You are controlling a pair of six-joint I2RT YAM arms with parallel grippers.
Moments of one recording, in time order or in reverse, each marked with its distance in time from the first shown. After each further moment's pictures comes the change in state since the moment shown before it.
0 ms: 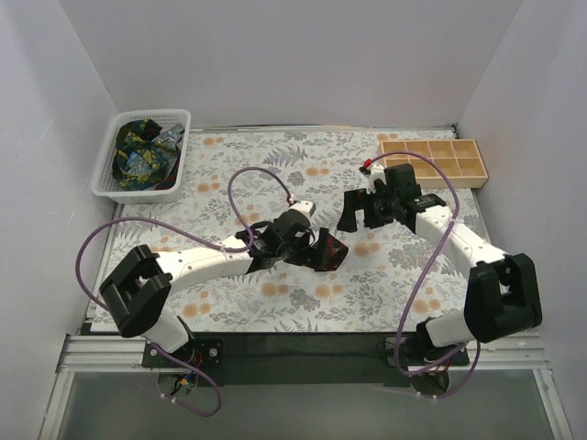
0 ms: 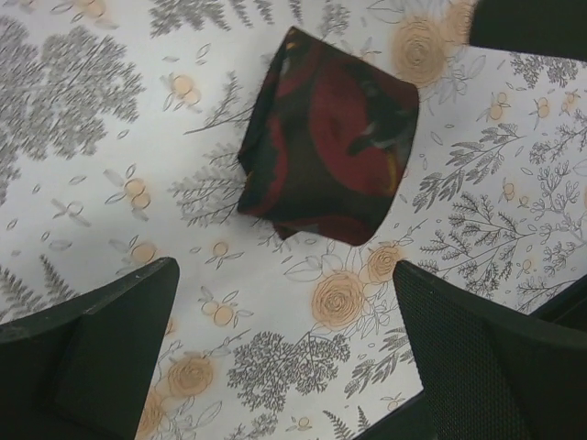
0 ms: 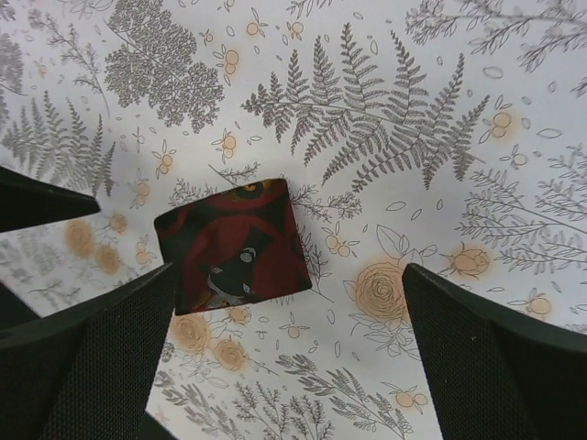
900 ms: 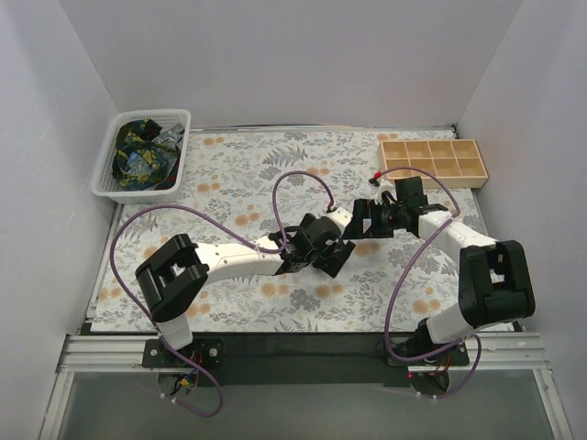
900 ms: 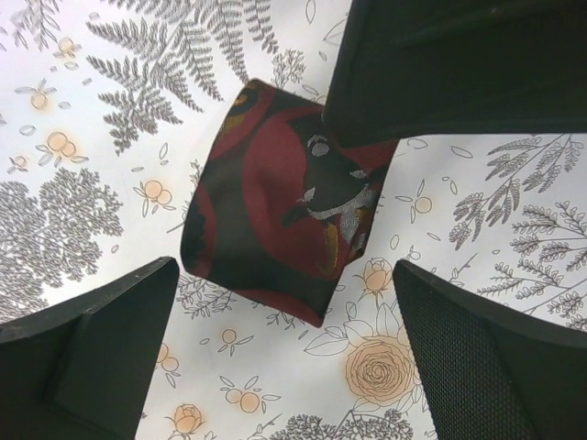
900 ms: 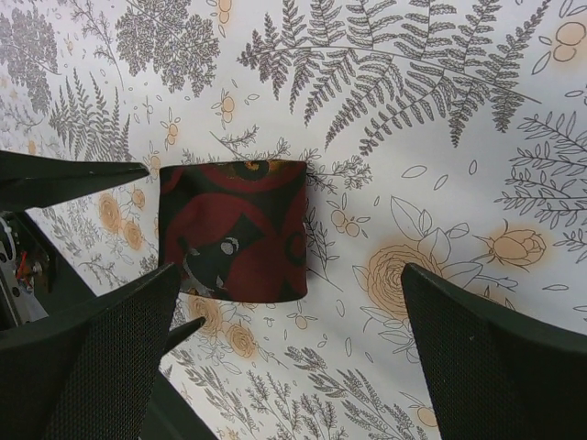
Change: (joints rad) left arm -0.132 0.258 0.192 0.055 -0.161 0.359; right arm -0.151 0.118 -0.121 0.113 -0.285 0.050
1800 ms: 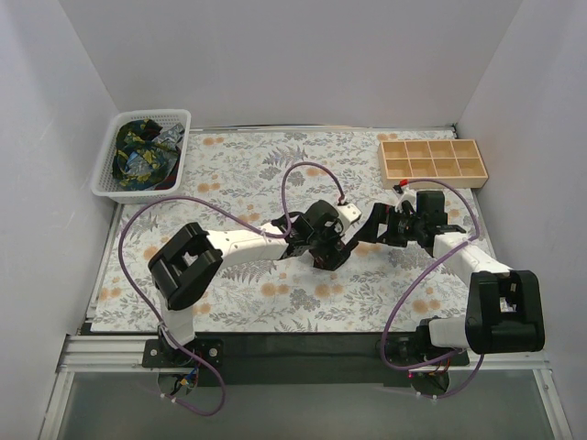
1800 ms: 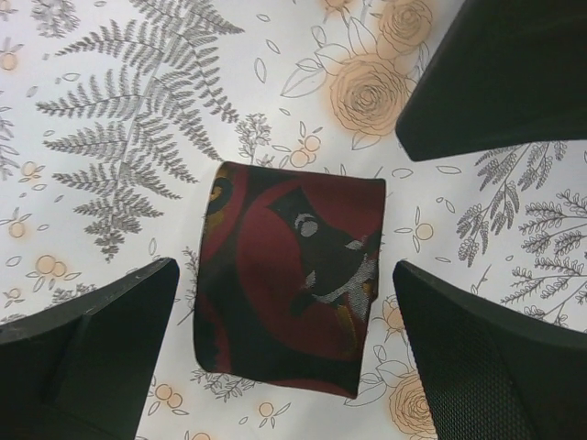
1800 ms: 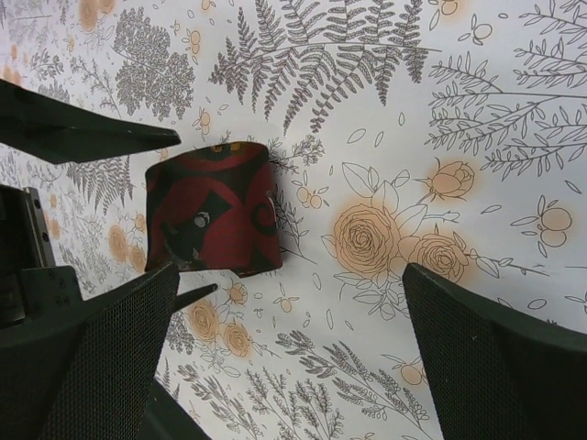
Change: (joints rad) left arm 0.103 0.095 0.088 0.050 0.257 0.255; right arm -0.130 -0.184 -0.196 0.132 -0.003 0.112
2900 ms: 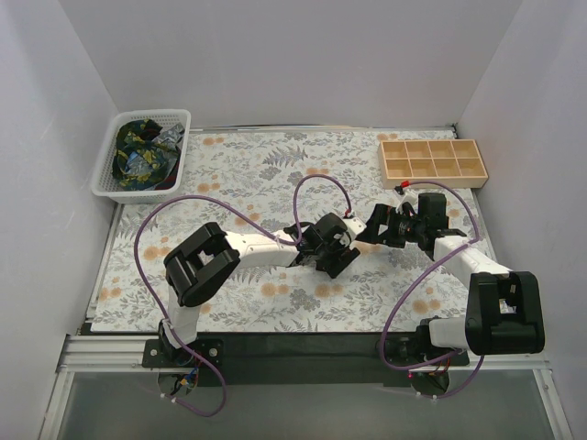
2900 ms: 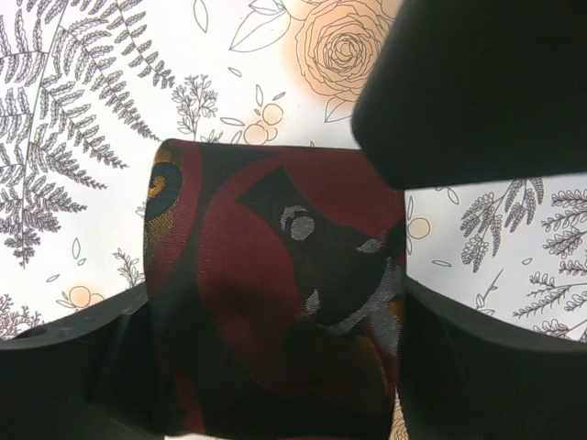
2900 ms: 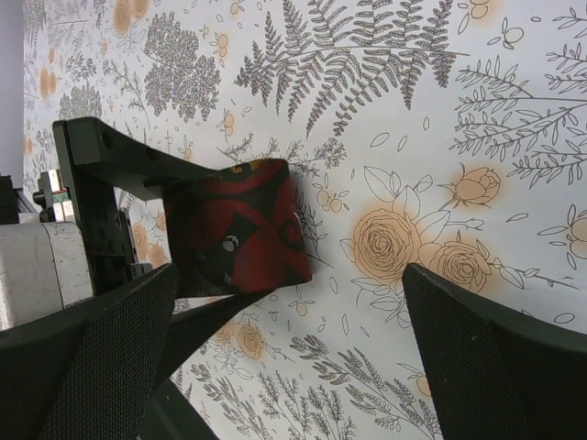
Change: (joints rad) left arm -0.050 0.098 0.006 -0.002 -0.033 -0.026; right arm -0.013 -0.008 -0.042 0.078 -0.064 0.037
